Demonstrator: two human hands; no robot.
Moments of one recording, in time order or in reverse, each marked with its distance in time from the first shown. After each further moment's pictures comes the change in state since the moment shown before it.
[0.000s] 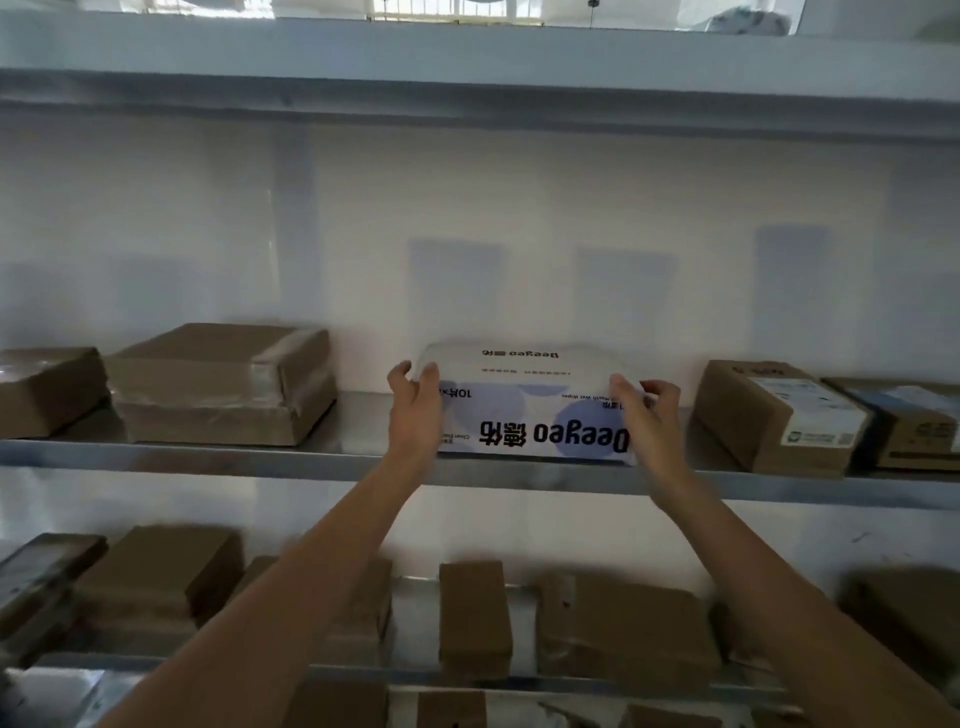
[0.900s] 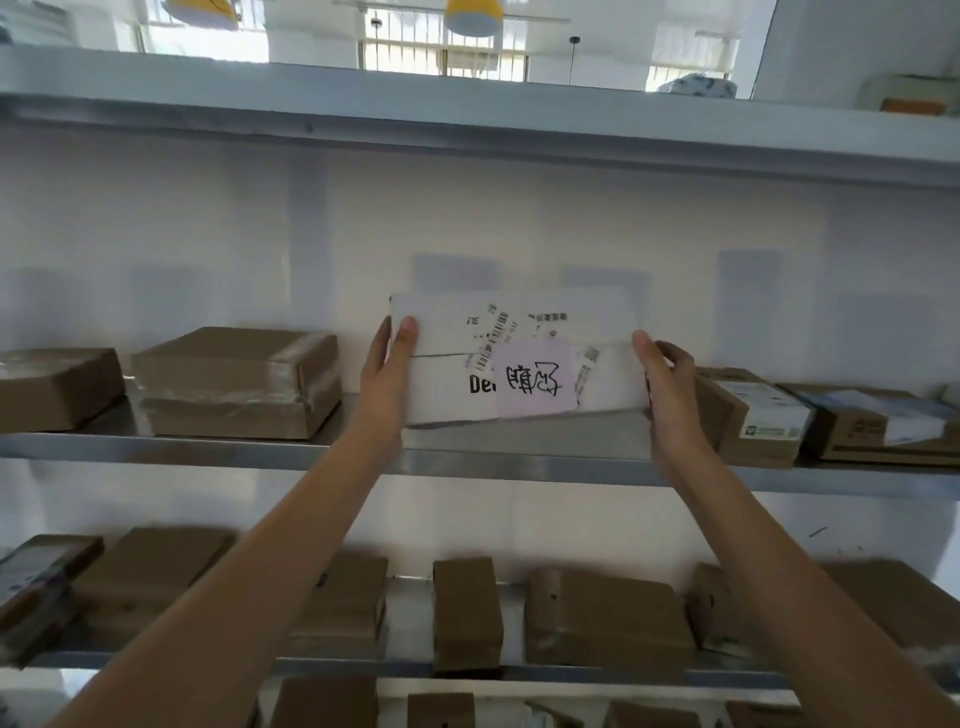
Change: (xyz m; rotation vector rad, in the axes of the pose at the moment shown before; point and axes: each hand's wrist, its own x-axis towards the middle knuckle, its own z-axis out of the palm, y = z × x) left_hand -0.036 0.052 -0.038 -0.309 -0.071 0.115; right_hand -0.040 -0.063 -0.021 0.227 0.060 -0.069
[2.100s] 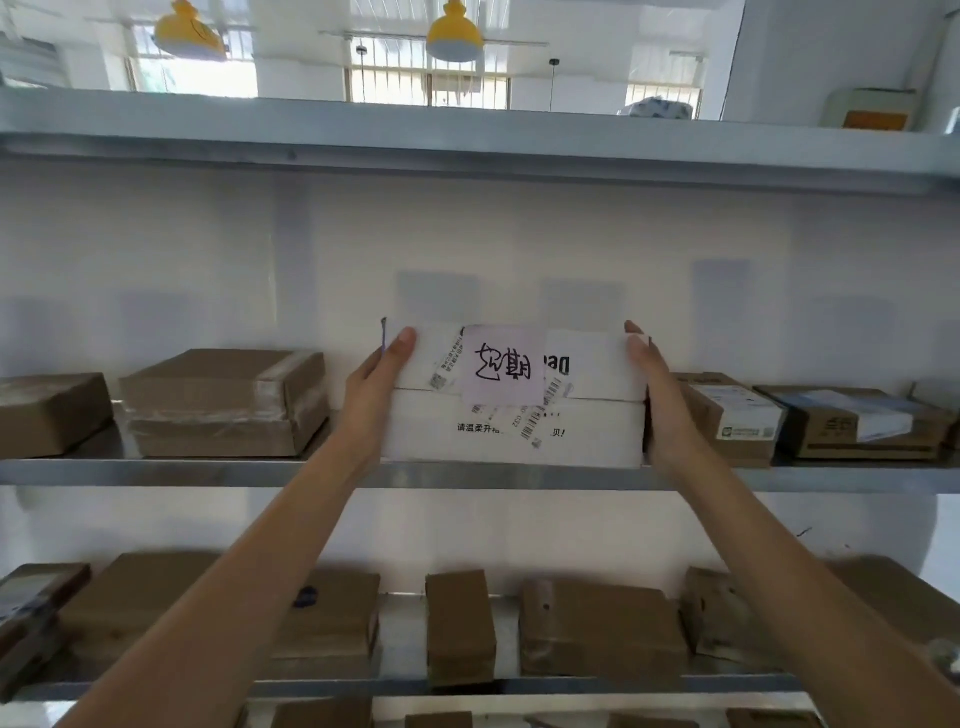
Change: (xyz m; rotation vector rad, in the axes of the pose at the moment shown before) left_hand -0.014 0.015 0.000 0.051 -0.155 -0.039; right_hand -0.007 -0.016 -0.020 0.096 -0.229 -0.010
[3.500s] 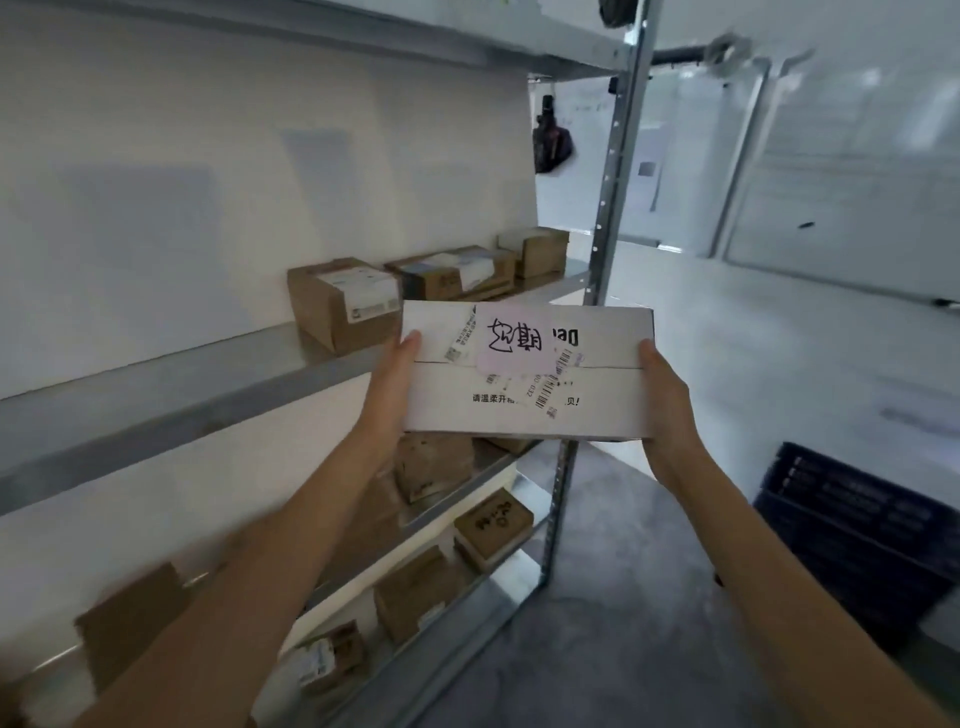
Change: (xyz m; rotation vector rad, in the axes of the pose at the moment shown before) left_hand -0.123 -0.134 0.301 -0.044 -0.665 -0.270; right_hand -0.220 -0.035 -0.272 -0.210 0.903 0.055
